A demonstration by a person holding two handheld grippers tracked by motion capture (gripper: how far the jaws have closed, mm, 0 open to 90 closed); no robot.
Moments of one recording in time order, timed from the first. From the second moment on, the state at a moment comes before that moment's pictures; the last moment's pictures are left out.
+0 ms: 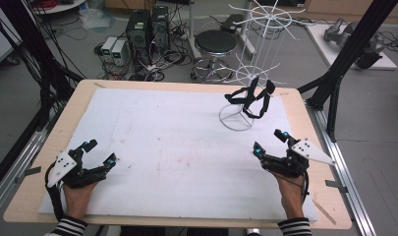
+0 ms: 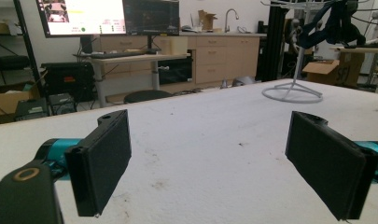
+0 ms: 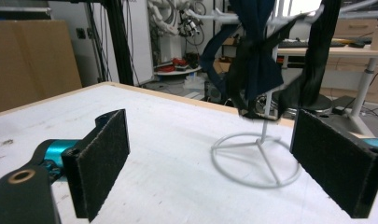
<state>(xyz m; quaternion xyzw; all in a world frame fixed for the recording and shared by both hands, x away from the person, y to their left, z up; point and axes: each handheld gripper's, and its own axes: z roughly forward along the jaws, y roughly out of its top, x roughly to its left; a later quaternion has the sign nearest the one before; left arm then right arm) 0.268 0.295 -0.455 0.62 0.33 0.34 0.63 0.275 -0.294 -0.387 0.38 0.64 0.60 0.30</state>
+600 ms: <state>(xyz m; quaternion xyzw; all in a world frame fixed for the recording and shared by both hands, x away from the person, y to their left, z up) 0.268 0.295 -0.455 0.62 0.33 0.35 0.63 0.256 -0.281 -0.451 0.37 0.62 0.60 0.34</state>
